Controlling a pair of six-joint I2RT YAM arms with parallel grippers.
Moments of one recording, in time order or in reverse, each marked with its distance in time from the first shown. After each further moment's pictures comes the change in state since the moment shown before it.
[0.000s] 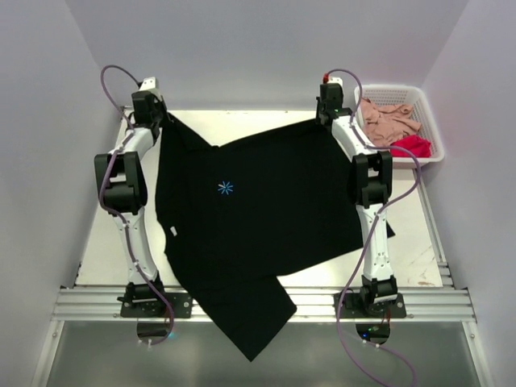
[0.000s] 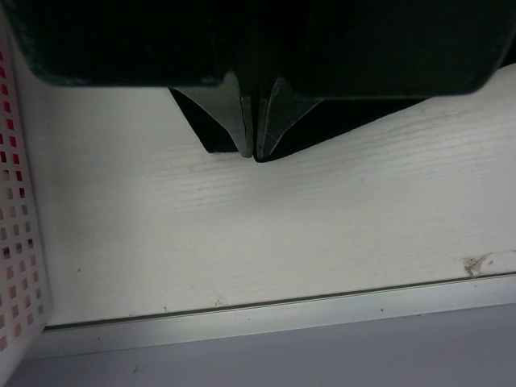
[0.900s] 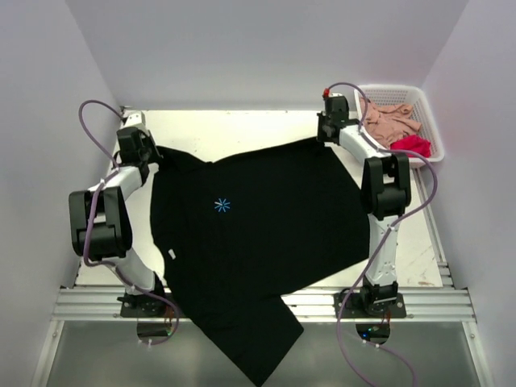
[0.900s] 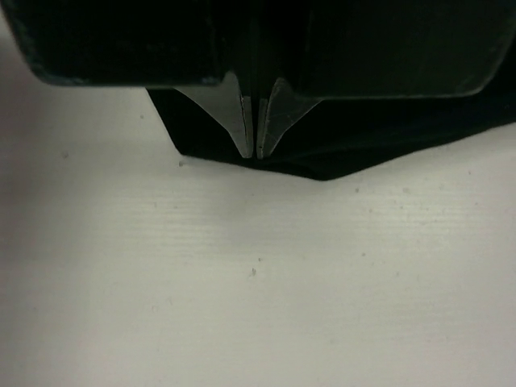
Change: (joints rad) left arm 0.052 -0.552 -0.730 0.122 -0.042 -0.002; right arm 0.004 -0.333 -0.505 0.036 -0.158 0.005
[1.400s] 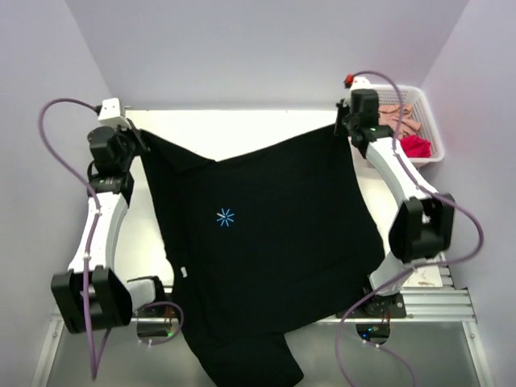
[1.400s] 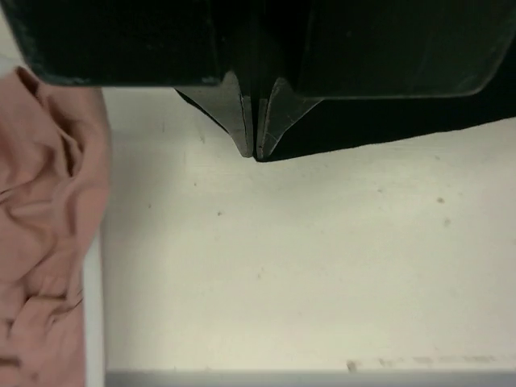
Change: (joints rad) left arm 0.000 -0.532 -0.015 -0.177 0.060 0.004; right arm -0.013 -0.548 -0.281 0.041 -0.022 -0.055
